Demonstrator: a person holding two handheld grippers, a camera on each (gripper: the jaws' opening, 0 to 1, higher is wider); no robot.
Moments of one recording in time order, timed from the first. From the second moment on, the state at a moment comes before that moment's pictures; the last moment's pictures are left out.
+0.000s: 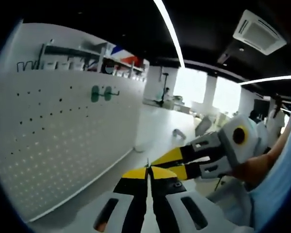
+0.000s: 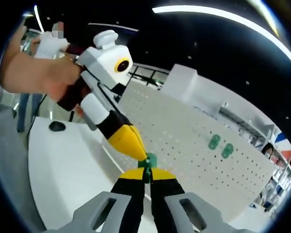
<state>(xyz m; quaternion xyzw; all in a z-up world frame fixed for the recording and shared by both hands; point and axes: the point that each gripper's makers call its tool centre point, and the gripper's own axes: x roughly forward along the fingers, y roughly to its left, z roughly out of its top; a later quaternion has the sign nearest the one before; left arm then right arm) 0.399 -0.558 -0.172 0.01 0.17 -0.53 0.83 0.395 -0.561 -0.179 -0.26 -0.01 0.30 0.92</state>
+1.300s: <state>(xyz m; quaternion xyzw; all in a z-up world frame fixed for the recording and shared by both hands) 0.390 -0.540 -0.165 0.14 -0.01 -0.51 0.85 0.406 -0.594 -0.172 -0.21 0.01 0.27 0.94</state>
